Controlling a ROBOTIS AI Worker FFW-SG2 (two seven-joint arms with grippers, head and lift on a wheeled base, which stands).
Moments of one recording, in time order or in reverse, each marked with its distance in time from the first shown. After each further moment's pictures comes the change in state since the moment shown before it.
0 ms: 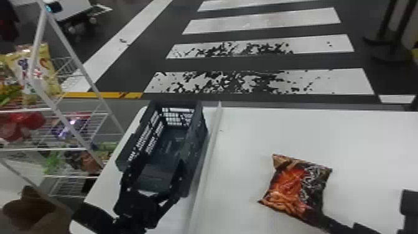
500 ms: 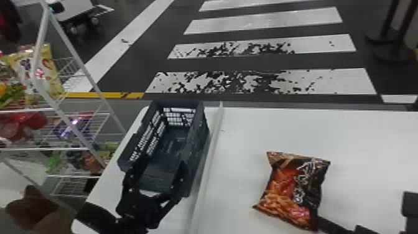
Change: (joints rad) left arm -0.005 0.000 -0.002 0.015 0.003 0.000 0.001; right arm -0.005 0.000 -0.004 0.007 -0.004 0.022 -0.024
